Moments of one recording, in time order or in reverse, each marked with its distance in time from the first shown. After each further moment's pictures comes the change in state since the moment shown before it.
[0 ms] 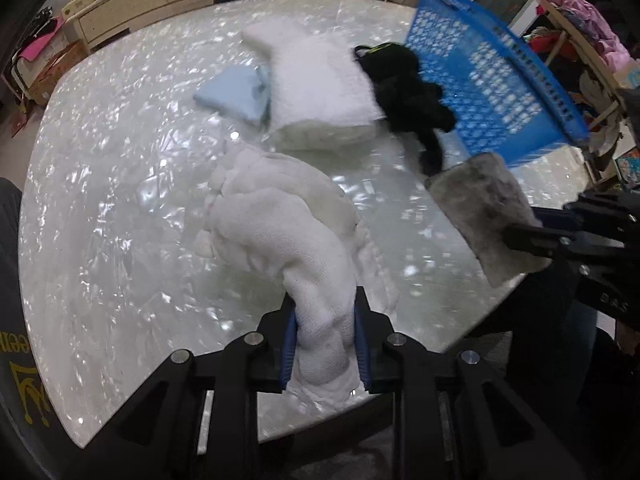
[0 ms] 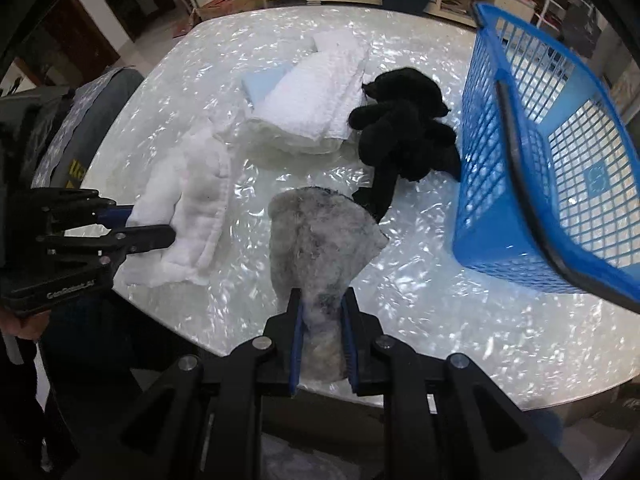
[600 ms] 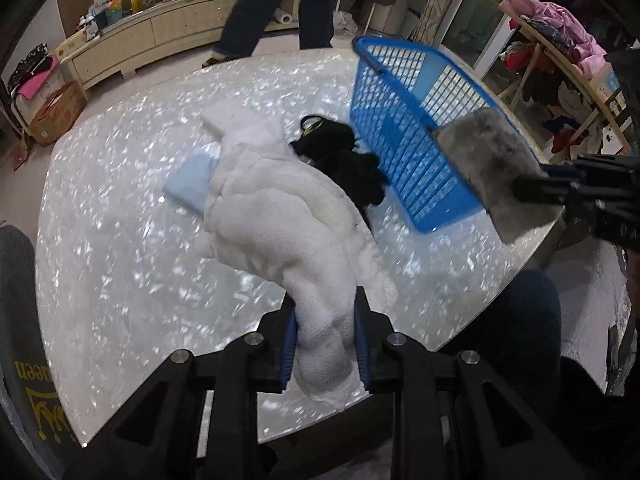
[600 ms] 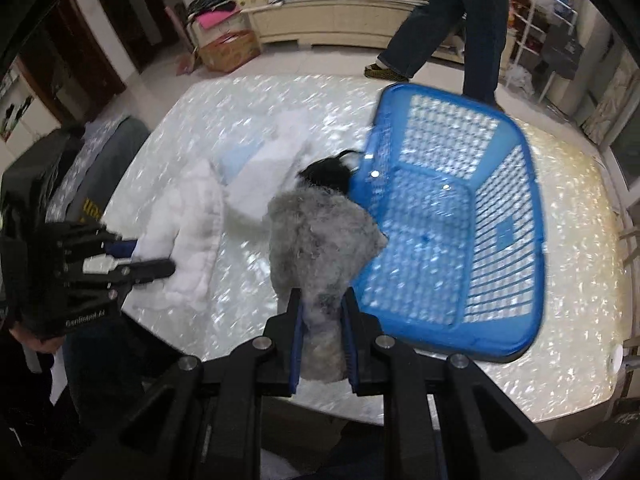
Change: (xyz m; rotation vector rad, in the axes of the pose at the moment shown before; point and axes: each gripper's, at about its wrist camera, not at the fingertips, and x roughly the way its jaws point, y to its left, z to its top) left arm -0.060 -0.067 0.043 0.054 -0.111 0.006; right arm -0.084 -0.075 0.024 0.024 -0.140 -0.005
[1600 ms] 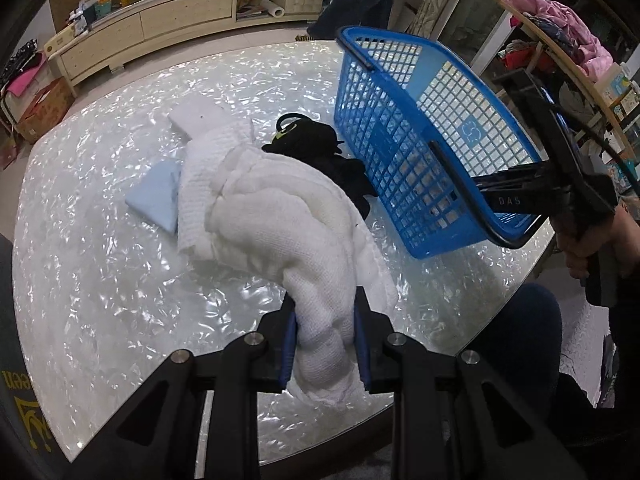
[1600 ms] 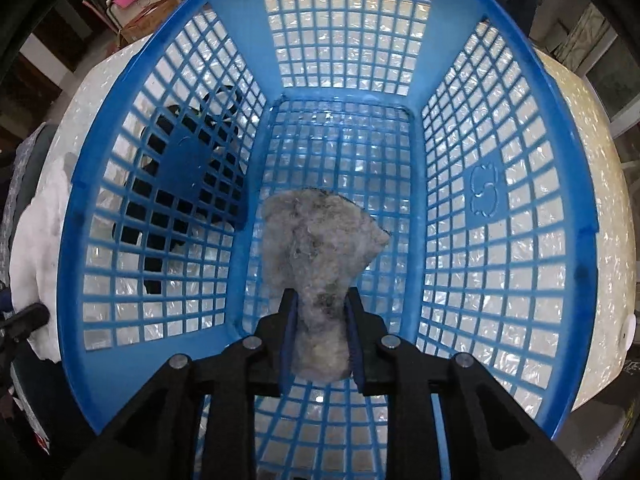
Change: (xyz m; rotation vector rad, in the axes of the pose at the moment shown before) left arm 0.041 -0.018 0.032 -0.007 0.015 -0.031; right arm 0.124 -0.090 0.009 0.144 0.226 -0.093
